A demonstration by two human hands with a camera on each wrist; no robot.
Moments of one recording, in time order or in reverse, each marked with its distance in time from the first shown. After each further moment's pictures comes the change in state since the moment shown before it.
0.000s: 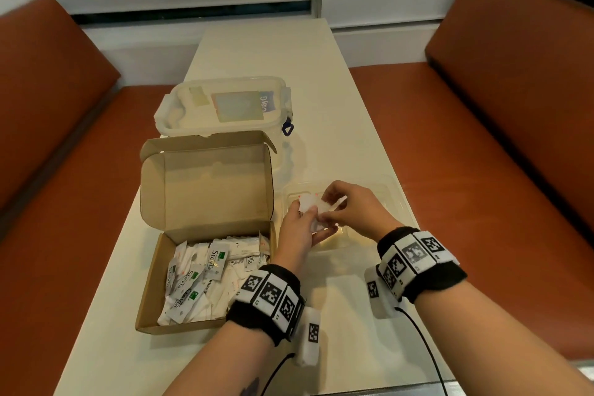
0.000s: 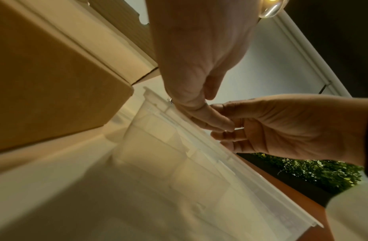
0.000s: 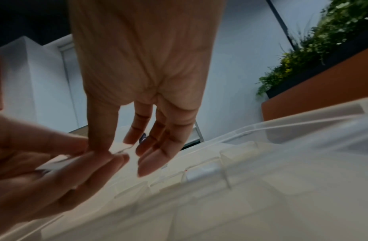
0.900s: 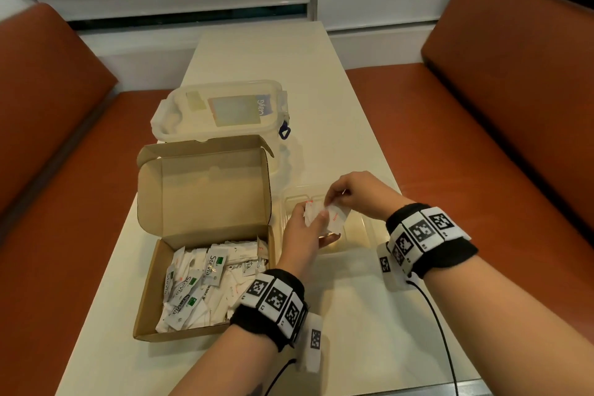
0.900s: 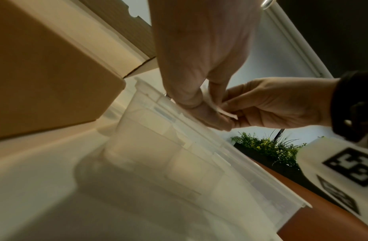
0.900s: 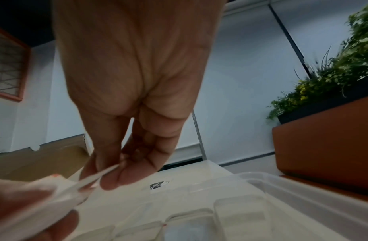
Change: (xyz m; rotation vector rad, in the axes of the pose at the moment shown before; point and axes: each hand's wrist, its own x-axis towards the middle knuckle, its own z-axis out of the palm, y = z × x) left_hand 0.003 -0.009 0.005 0.193 0.025 0.066; right_hand 0.015 -0.015 -0.037 -0.400 -0.188 -0.118
